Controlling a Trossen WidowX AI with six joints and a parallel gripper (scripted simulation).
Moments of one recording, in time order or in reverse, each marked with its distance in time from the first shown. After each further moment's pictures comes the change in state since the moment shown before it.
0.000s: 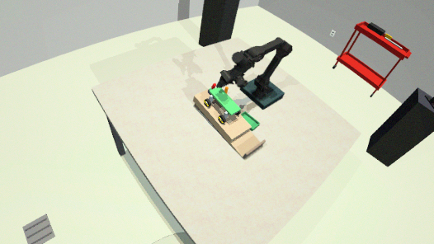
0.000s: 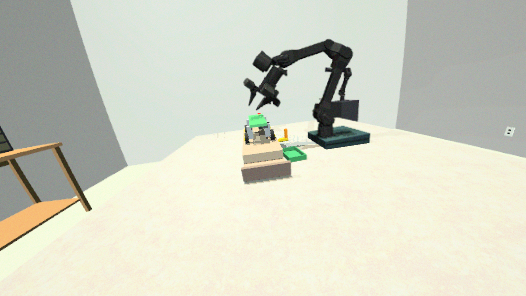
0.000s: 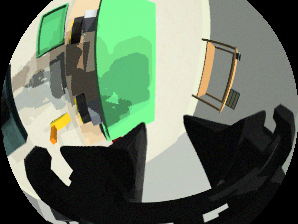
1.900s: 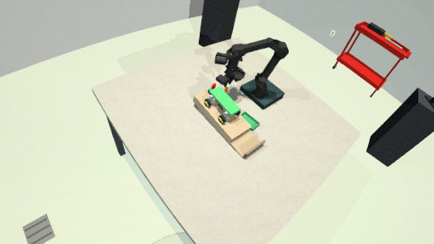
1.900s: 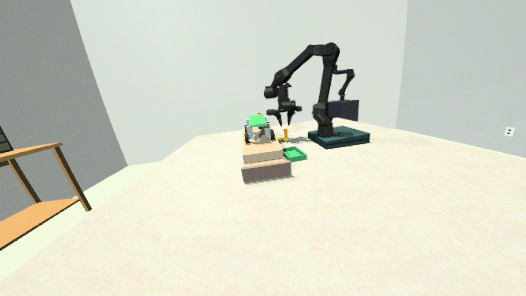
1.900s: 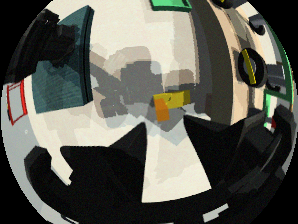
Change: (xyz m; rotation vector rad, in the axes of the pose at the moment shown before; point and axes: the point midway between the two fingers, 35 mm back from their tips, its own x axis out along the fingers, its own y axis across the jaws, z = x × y) arm 0.010 0.203 -0.039 0.037 -0.336 0.667
